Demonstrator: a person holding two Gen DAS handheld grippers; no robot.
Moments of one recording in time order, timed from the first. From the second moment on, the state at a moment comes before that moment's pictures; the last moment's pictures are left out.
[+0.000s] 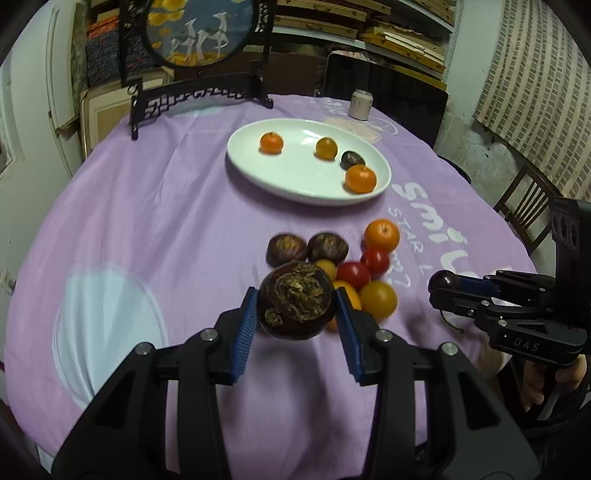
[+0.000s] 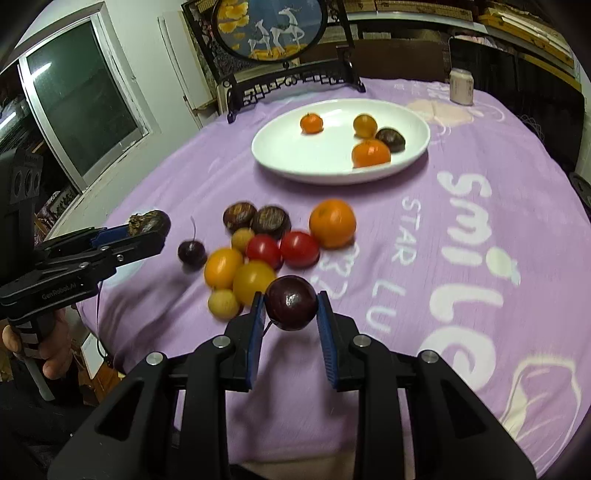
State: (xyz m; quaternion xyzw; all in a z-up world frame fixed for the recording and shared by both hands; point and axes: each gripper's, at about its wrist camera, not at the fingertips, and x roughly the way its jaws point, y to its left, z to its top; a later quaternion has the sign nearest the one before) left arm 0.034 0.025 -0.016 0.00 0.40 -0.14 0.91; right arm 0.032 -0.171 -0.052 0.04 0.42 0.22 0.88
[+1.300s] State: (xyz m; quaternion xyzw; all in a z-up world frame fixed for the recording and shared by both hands) left arm 0.268 0.013 0.013 -0.05 0.39 -0.09 0.91; right arm 0.261 -0.142 -0.030 -0.04 0.37 0.17 0.91
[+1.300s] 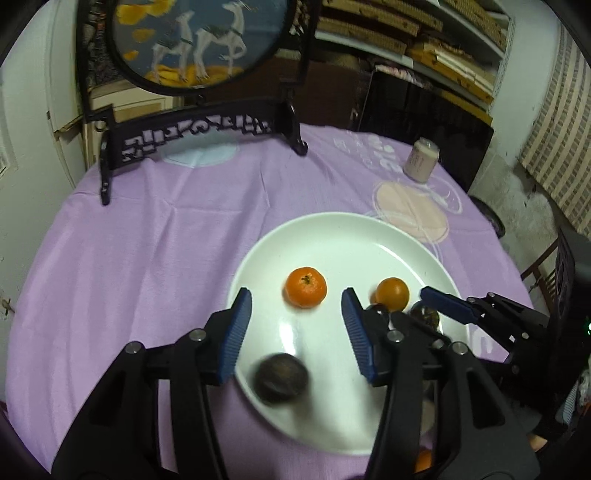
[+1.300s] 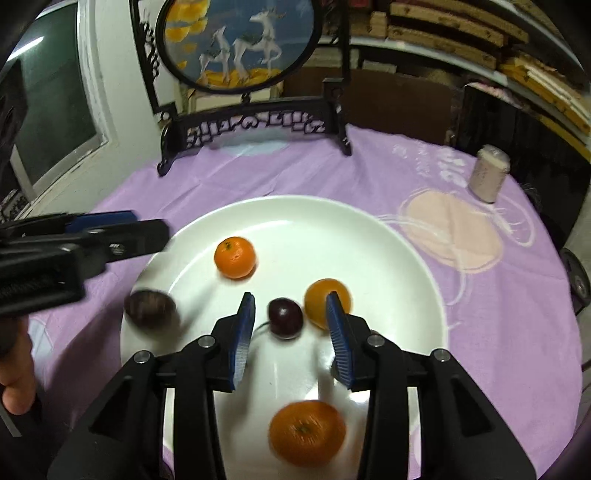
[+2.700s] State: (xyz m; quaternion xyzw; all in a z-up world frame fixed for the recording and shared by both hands) left arm 0.040 0.056 -0.050 -0.02 0.43 -0.10 0.90; right arm 0.123 -0.156 -0.074 -0.01 0.42 0.19 0.89
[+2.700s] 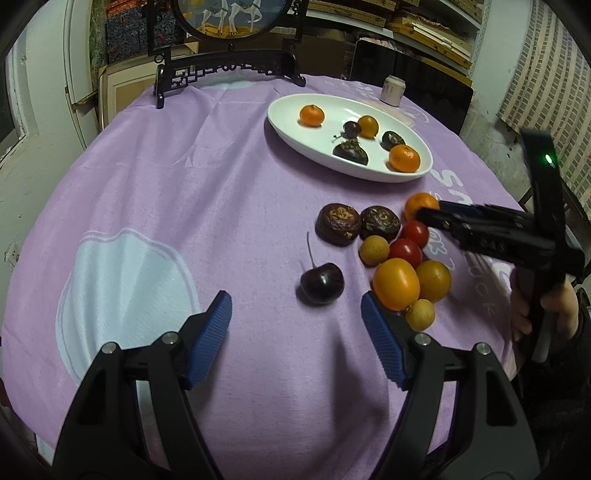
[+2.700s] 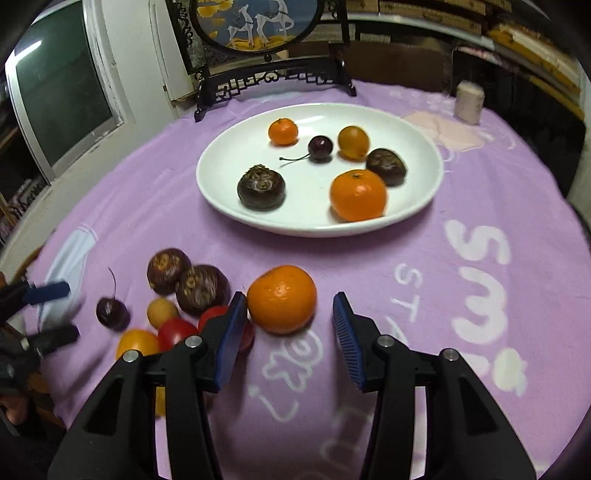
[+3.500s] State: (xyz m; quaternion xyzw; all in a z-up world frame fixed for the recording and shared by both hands) left arm 0.071 0.027 -0.073 0.00 0.46 -0.11 0.88; right arm 0.054 -0.192 -0.084 -0.02 0.45 0.13 0.88
